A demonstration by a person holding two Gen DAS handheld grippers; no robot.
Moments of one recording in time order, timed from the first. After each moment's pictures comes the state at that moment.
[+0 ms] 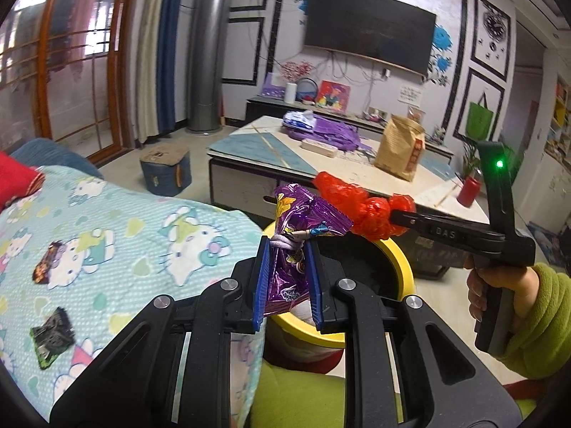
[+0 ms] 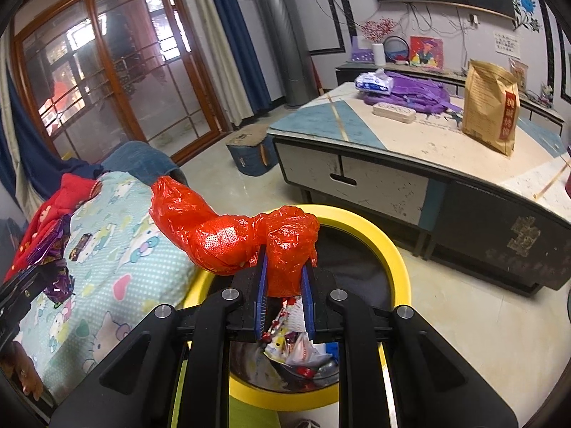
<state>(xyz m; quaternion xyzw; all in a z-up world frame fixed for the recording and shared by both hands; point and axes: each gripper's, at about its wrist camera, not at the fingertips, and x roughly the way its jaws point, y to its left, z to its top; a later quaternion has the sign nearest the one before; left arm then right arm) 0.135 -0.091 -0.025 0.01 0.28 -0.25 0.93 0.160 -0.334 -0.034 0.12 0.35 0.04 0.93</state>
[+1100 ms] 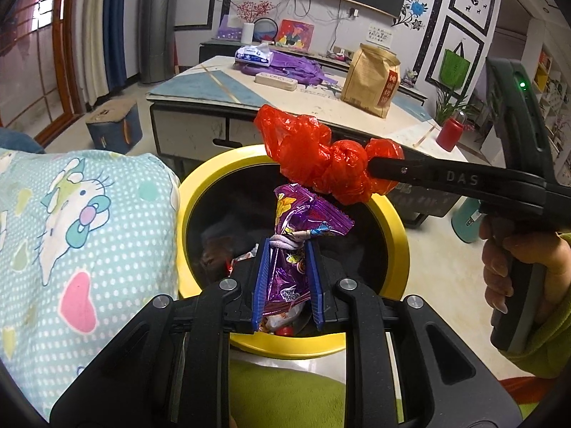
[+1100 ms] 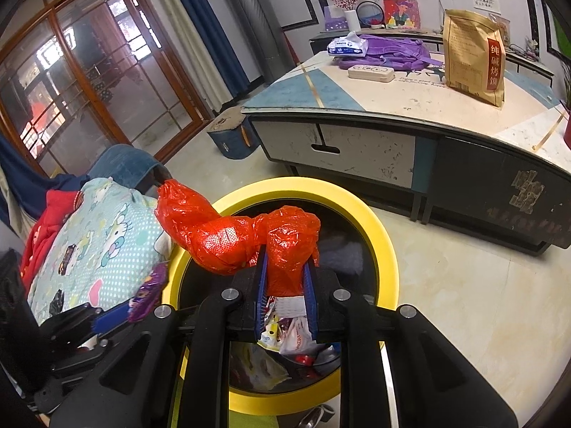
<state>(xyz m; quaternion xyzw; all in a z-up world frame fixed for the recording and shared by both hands) 0.188 -0.171 -0.104 0.05 0.38 -0.31 0.87 0.175 -0.363 -0.066 0.17 0.39 0.02 0.90</state>
